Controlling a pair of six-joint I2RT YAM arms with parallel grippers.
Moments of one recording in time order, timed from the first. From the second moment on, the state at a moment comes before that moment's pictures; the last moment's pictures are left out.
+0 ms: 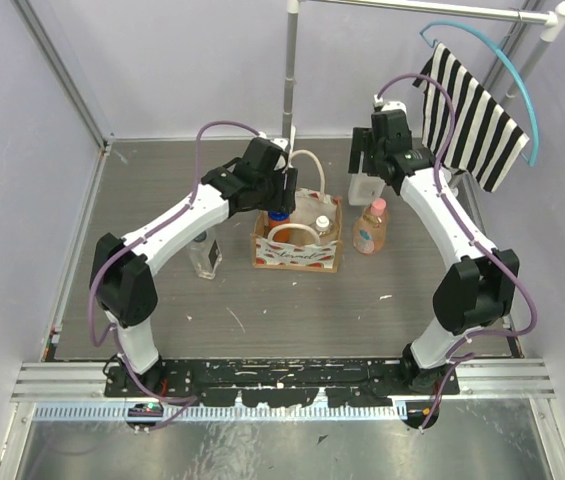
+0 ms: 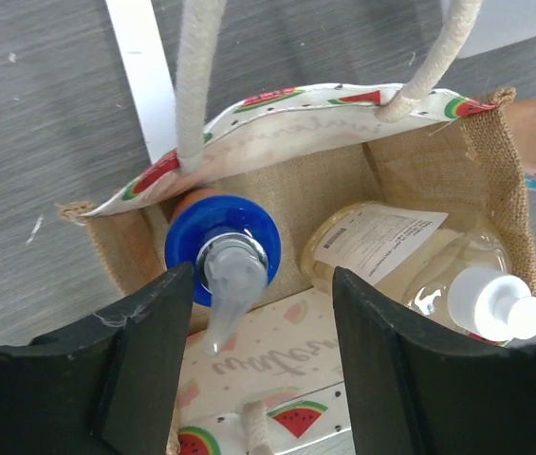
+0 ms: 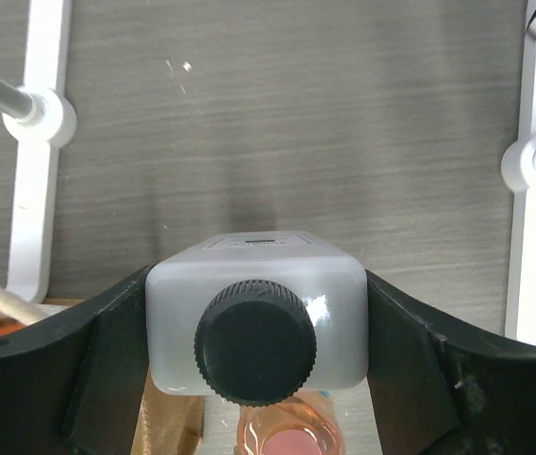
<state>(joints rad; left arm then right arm) -0.69 1.82 1.66 -0.60 -0.06 -0.37 0.26 1.64 1.61 -0.59 0.26 0.20</state>
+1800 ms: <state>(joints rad) -0.80 2.01 1.77 -0.77 -0.38 -0.32 0.25 1.68 1.38 -0.44 0.16 0.25</state>
